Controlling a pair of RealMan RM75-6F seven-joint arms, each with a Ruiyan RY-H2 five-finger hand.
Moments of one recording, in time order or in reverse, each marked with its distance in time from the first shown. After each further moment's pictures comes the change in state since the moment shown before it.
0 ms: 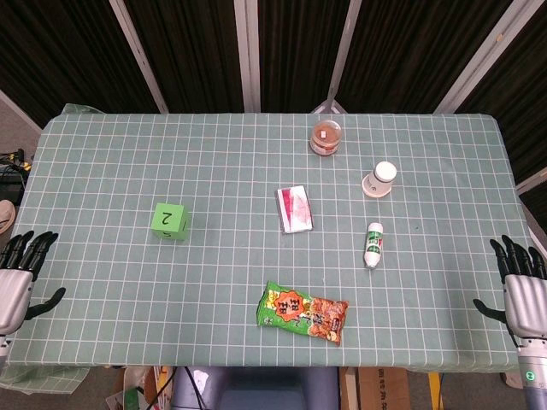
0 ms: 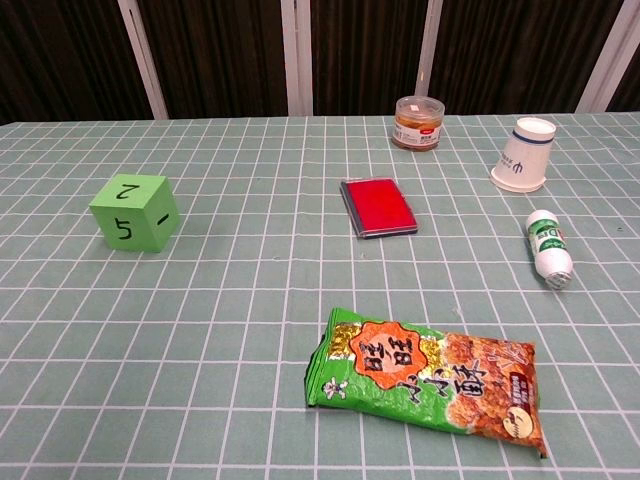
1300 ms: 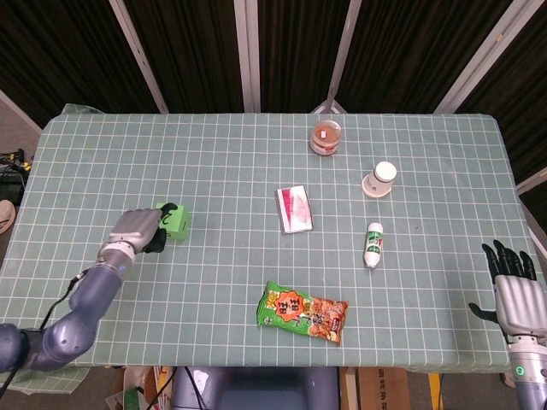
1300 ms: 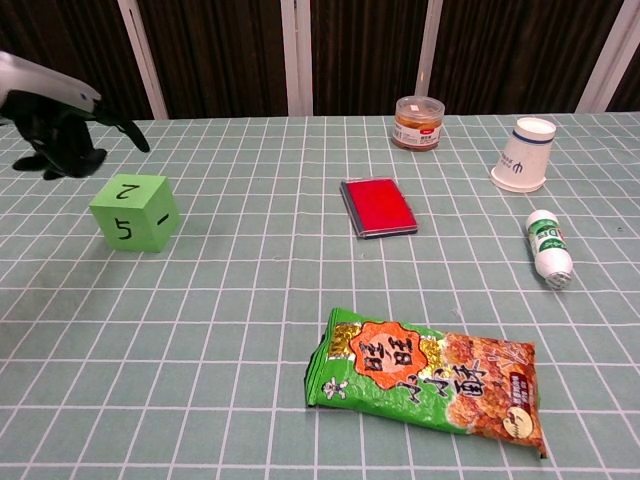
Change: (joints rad) left arm -0.939 -0.014 -0.125 -0.333 -1.433 -0.527 0.600; right arm 0.025 -0.020 -0.002 -0.014 0.079 -0.070 -0.098
